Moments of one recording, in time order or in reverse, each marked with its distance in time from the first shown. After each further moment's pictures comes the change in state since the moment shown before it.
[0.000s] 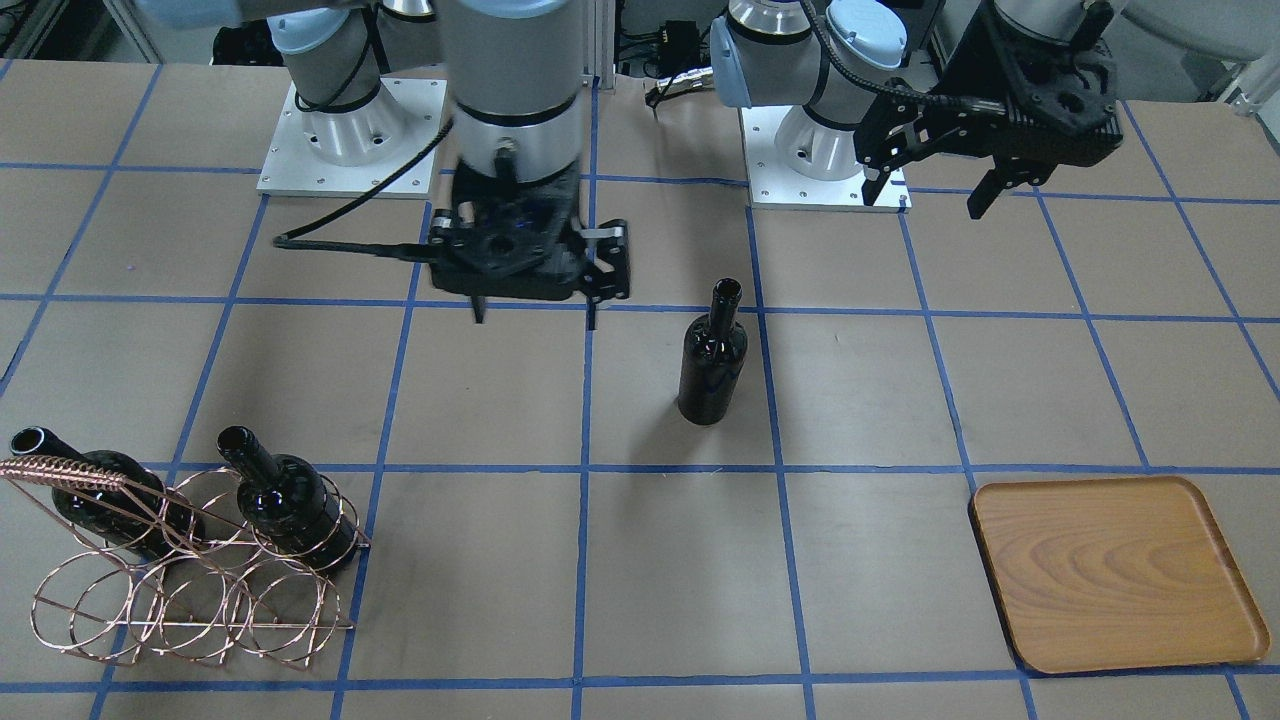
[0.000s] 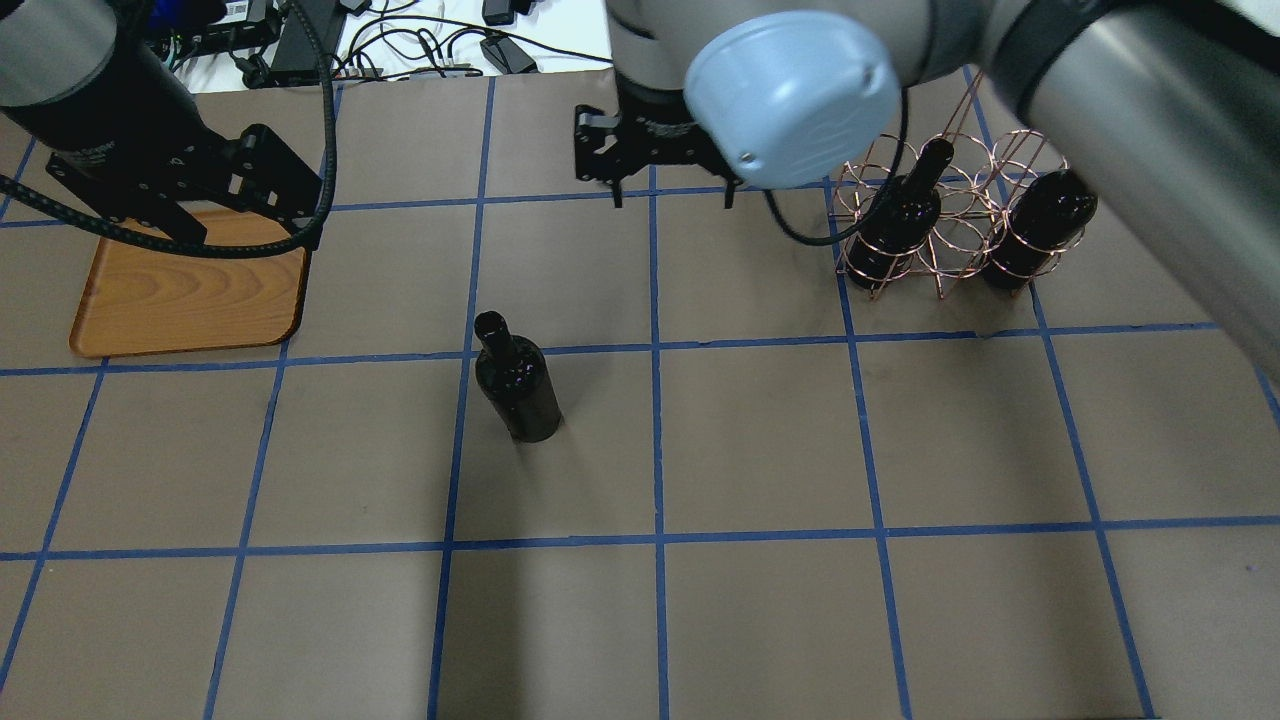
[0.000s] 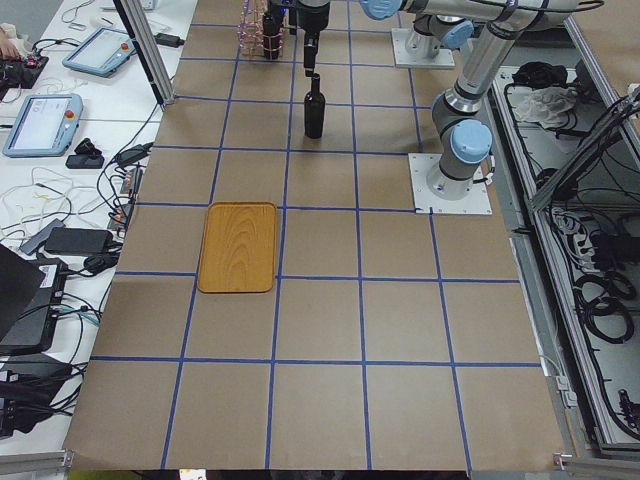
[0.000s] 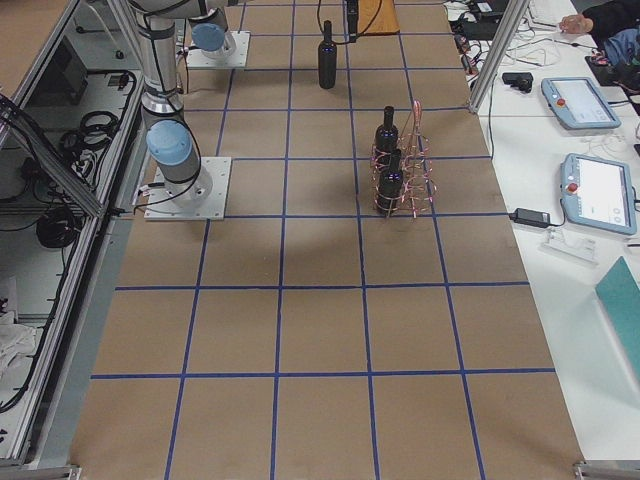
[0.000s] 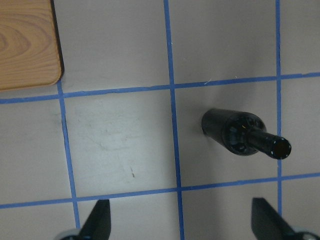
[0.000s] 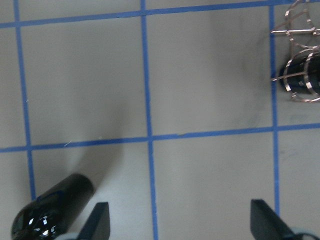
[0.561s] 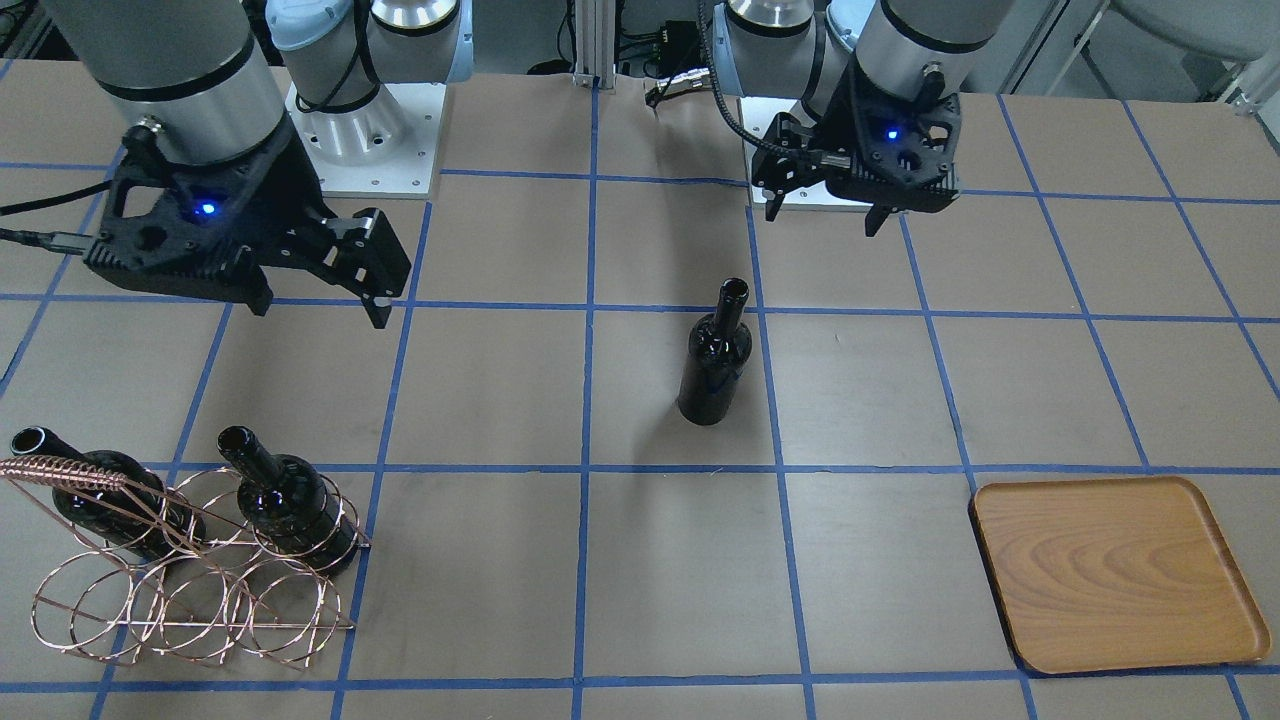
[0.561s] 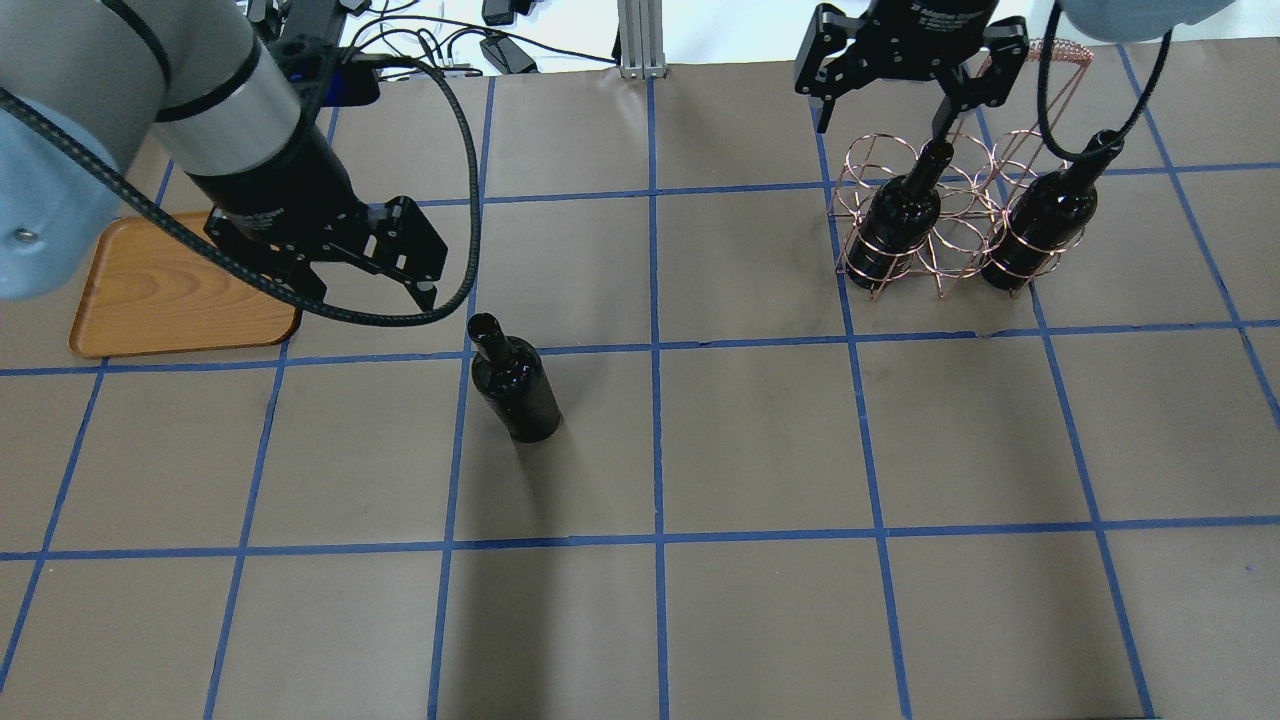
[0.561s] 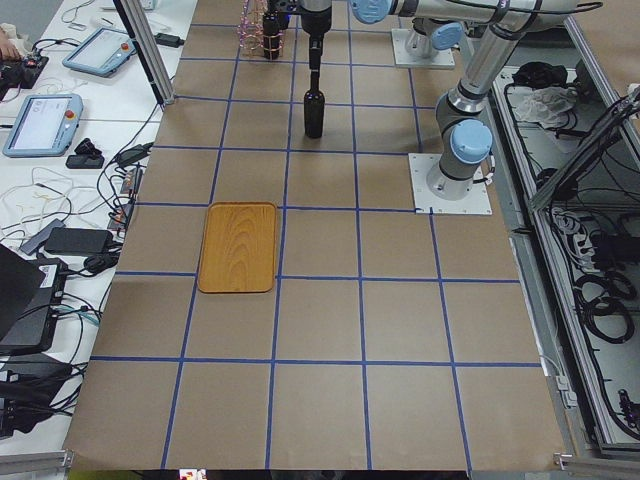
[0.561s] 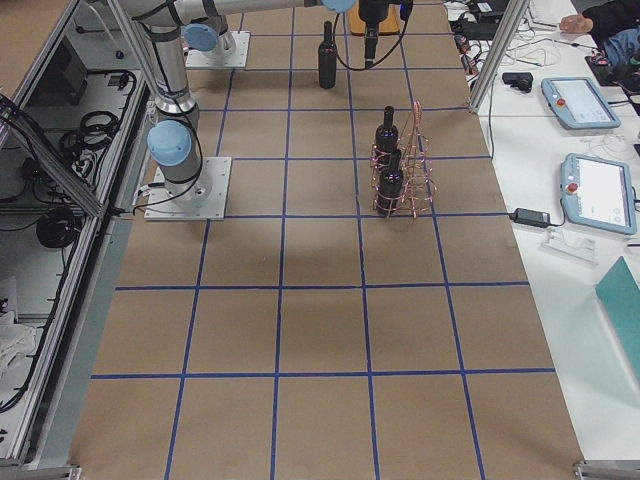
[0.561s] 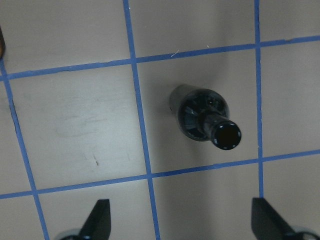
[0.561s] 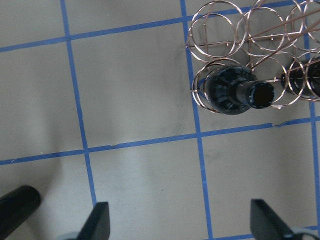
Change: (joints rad) left arm -0.156 -0.043 -0.077 0.050 0.005 -0.100; right arm -0.245 -0.085 0.001 0.112 0.022 -0.191
